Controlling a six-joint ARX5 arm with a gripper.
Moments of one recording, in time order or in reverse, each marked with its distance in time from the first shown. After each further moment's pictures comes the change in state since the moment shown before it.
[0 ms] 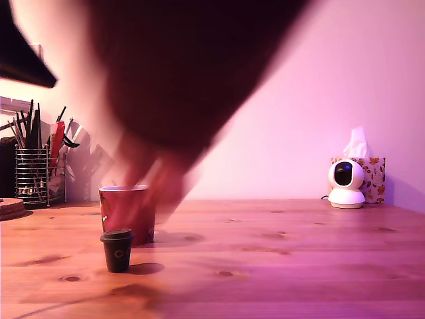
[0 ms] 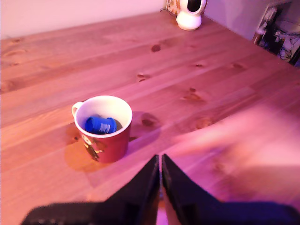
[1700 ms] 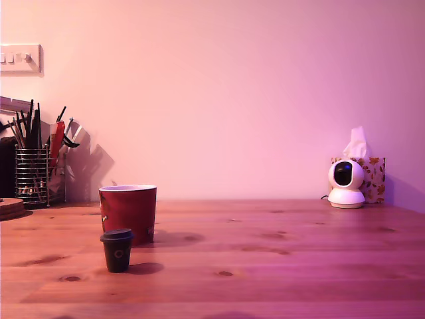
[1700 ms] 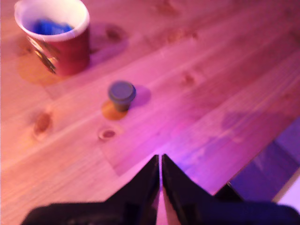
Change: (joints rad) arm -0.143 -0.075 -0.011 -0.361 -0.056 0.014
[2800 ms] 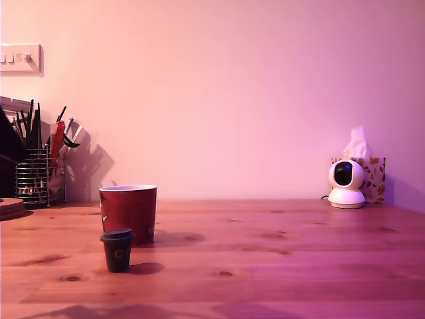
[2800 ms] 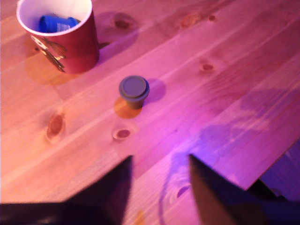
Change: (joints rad) arm -0.029 0.125 0.000 0.071 -0.080 0.056
